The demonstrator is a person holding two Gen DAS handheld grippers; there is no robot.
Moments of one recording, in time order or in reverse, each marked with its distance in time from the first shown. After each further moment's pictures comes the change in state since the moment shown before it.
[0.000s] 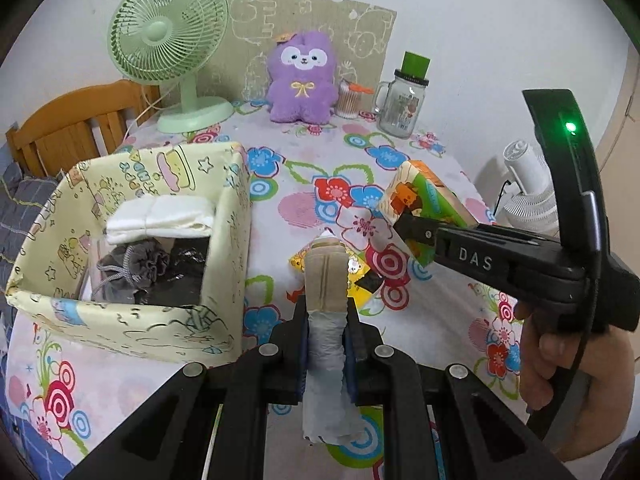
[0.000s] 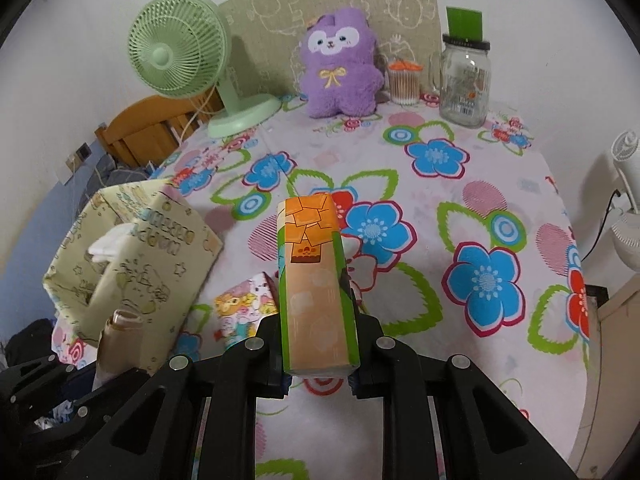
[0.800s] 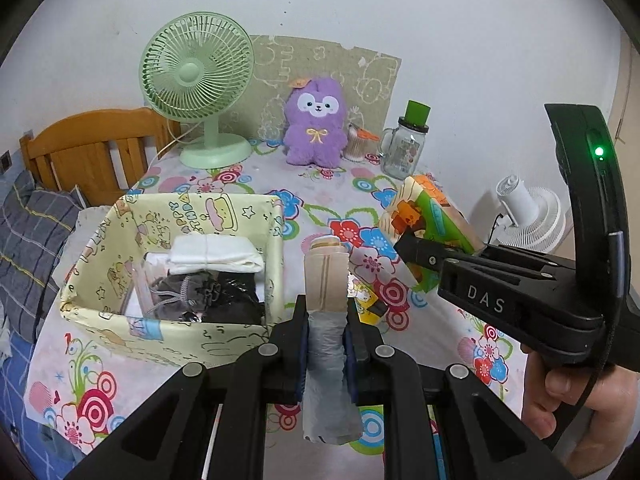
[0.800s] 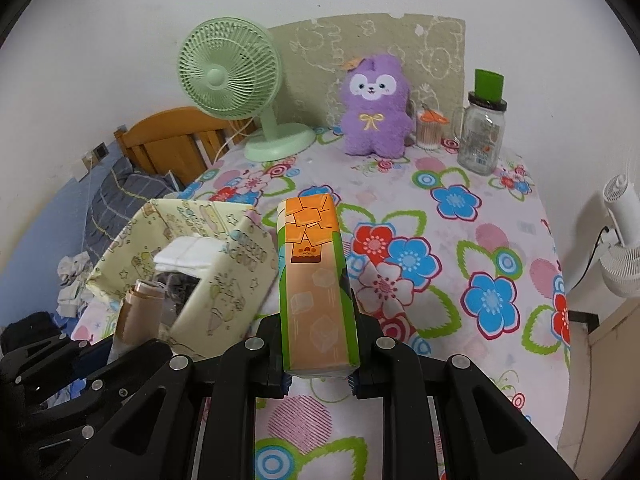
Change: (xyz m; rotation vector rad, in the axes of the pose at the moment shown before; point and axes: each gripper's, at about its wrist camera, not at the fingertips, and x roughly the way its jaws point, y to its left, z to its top) left arm -0.054 0.023 0.008 -0.020 -0.114 -0.005; right arm -0.054 0.064 0.005 -0.075 -0.080 -0.008
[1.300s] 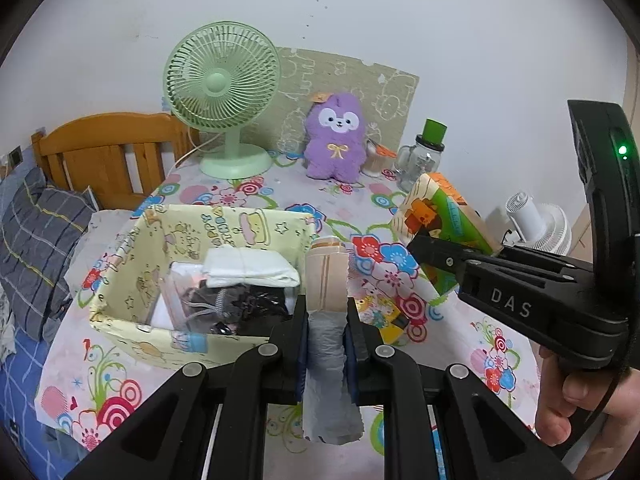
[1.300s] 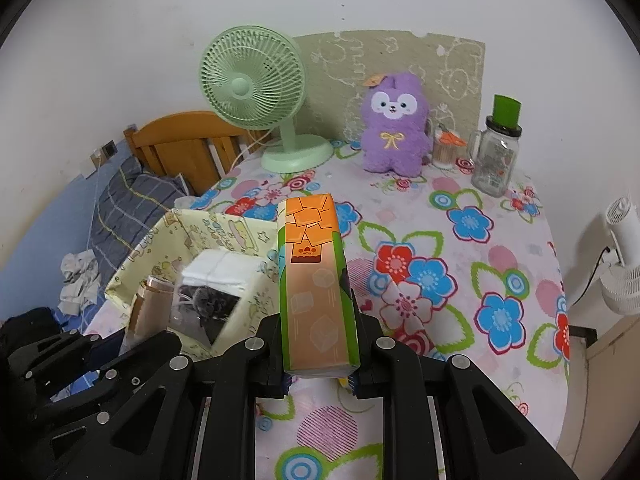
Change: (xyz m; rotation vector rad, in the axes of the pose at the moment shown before) left arm -0.014 0.027 0.006 -0.029 -0.039 0.024; right arm -0.009 0.031 0.015 -0.037 -0.025 0.008
